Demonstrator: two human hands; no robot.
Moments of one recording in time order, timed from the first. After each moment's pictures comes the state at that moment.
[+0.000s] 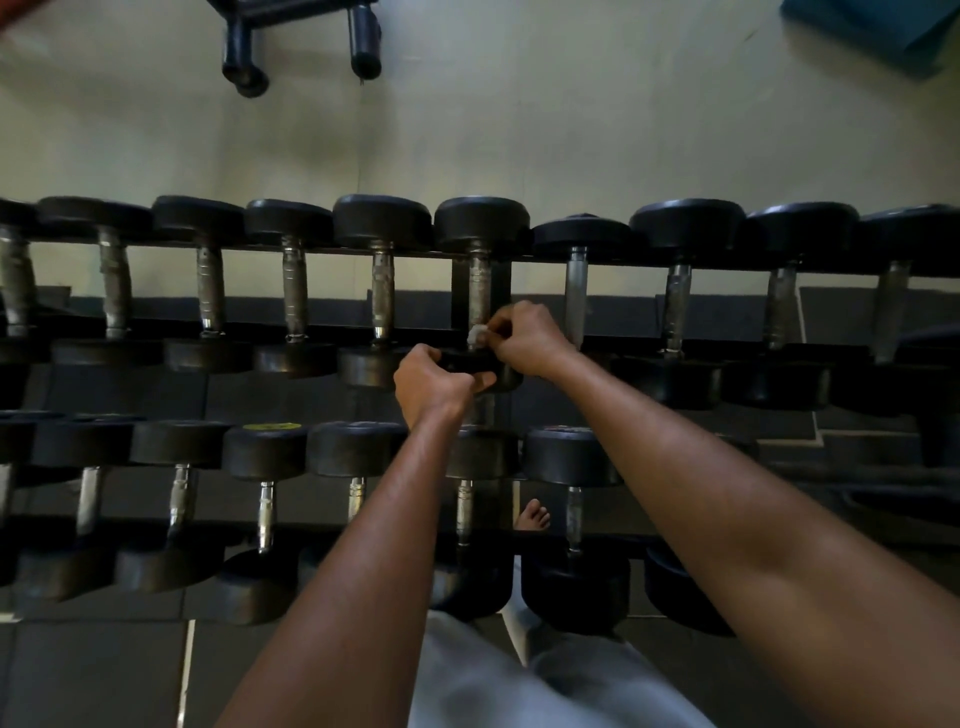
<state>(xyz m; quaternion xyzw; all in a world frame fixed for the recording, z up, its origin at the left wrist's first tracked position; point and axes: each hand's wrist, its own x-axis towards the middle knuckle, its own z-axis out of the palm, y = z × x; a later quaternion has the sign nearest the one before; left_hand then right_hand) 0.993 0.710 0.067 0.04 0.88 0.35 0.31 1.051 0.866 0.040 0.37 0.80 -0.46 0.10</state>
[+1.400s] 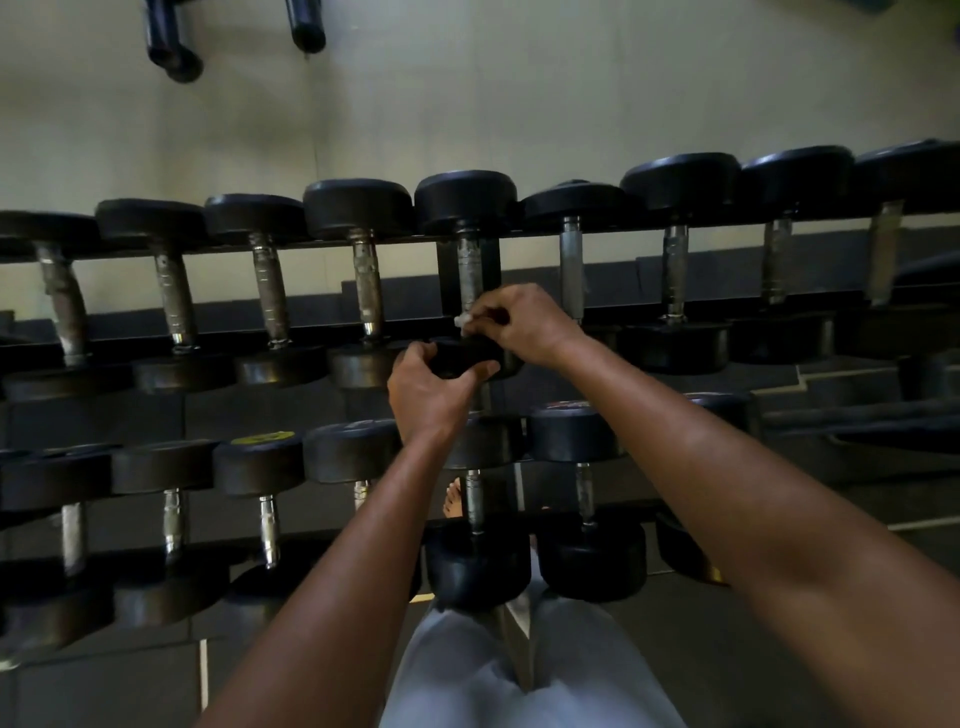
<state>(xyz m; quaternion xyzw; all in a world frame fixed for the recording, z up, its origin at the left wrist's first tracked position) 0.983 0.686 0.050 0.11 0.88 0.37 0.28 1.053 0.863 0.037 0.30 0.85 -0.43 0.07</state>
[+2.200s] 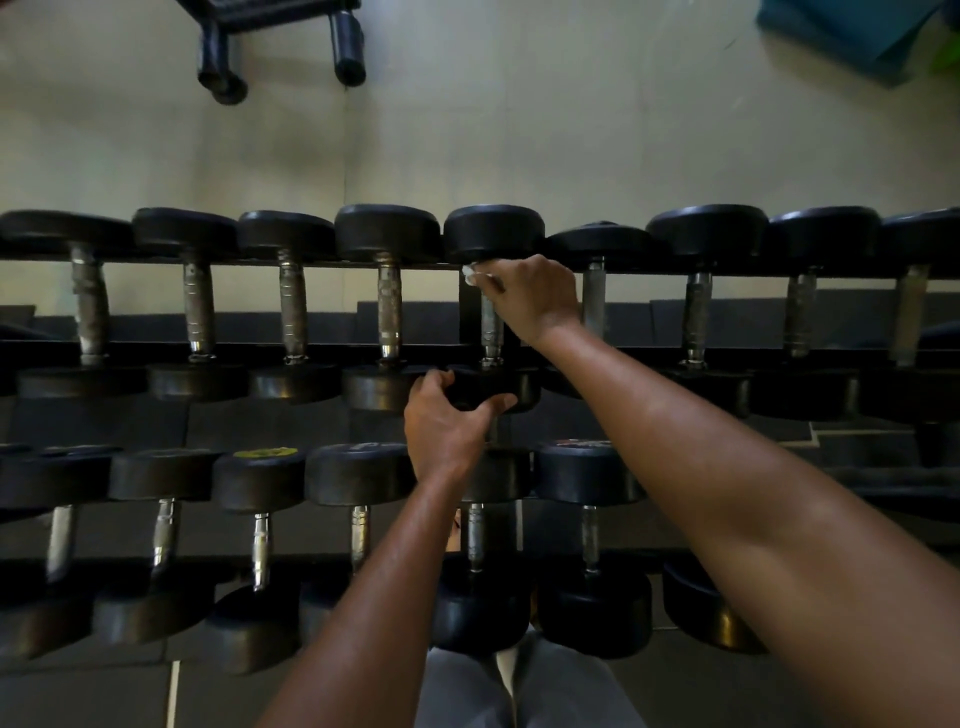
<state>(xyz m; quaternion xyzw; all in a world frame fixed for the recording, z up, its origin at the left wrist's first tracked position) 0.988 0.686 0.040 0.11 0.88 0.38 0.27 0.989 0.890 0.042 0.29 0.94 -0.15 -0.10</state>
